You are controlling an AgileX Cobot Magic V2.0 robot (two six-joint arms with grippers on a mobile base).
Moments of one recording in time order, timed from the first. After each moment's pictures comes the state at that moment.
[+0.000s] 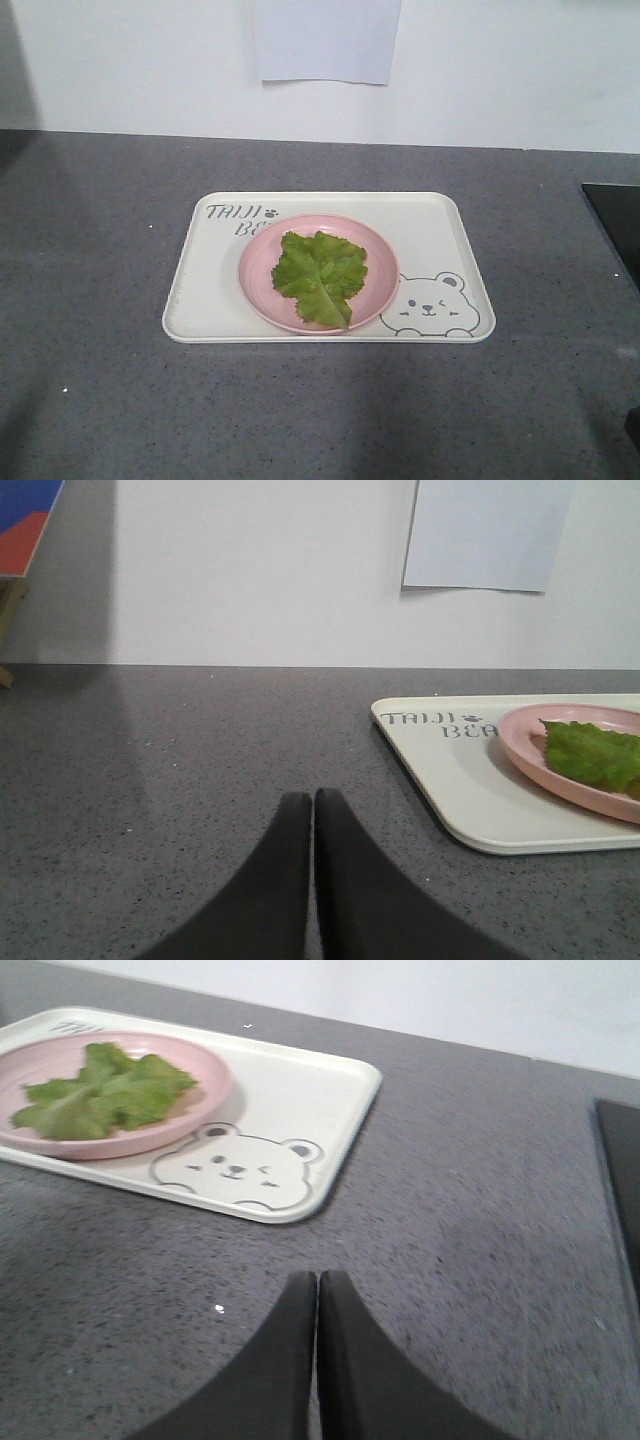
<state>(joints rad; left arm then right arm) -0.09 -0.01 0.03 -0.07 0.09 -0.01 0.17 0.13 -0.13 0.12 0.36 -0.19</state>
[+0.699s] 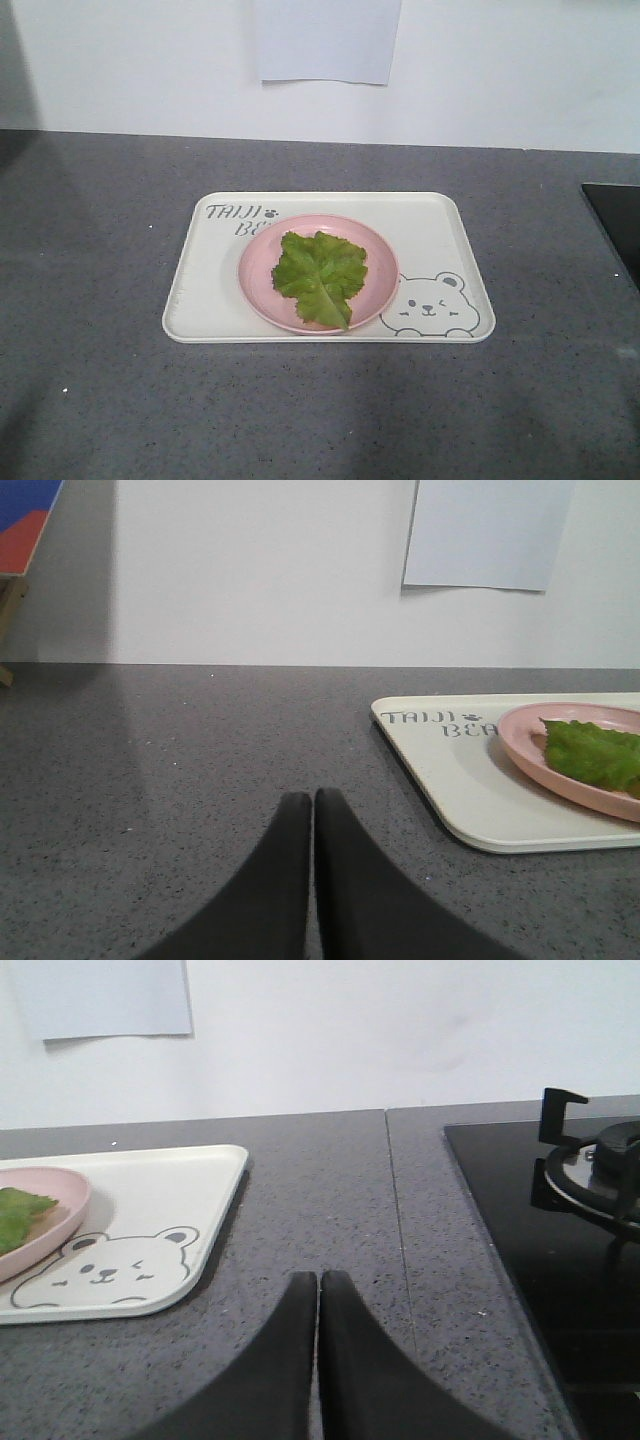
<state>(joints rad) -0.09 -0.01 0.03 -0.07 0.09 -0.01 0.00 -0.01 0.03 -0.16 0.14 0.24</state>
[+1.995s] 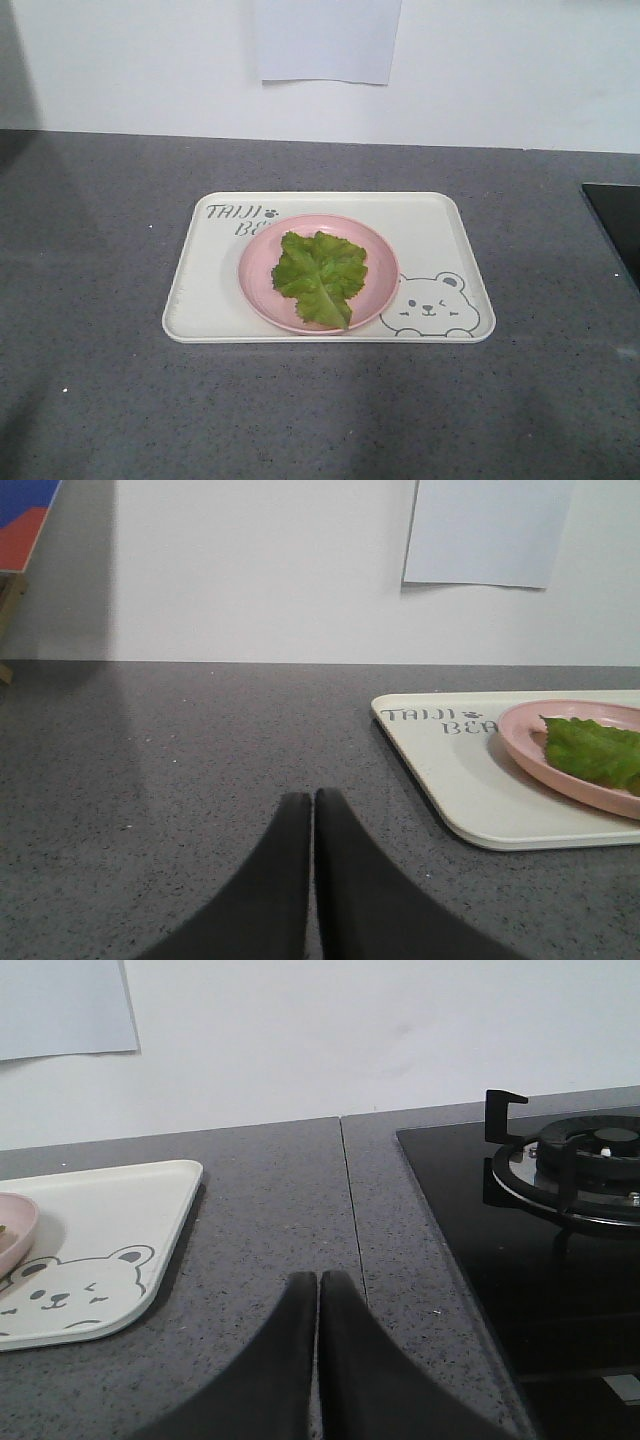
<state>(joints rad) -0.09 -0.01 0.03 -0.07 0.10 -0.01 -0.07 -0.01 0.03 -0.14 0.14 0.24</state>
